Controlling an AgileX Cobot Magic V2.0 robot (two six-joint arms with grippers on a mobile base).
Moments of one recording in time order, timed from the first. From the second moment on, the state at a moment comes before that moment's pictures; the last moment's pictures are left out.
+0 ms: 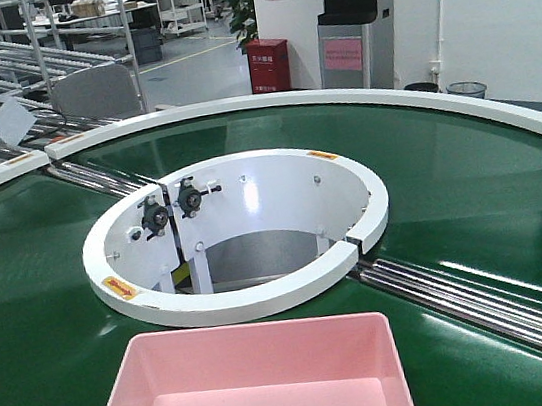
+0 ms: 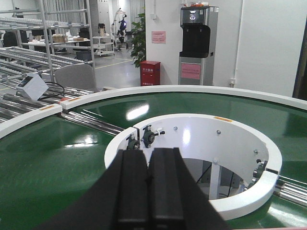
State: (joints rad) left arm -0.10 0.74 -0.90 -0.13 0.24 0.11; right arm 0.13 0.67 -0.84 0.11 0.21 -0.09
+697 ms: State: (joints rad) left arm -0.10 0.78 -0.93 -0.15 0.40 0.10; right arm 0.25 0.83 -0.95 0.18 0.50 -0.06
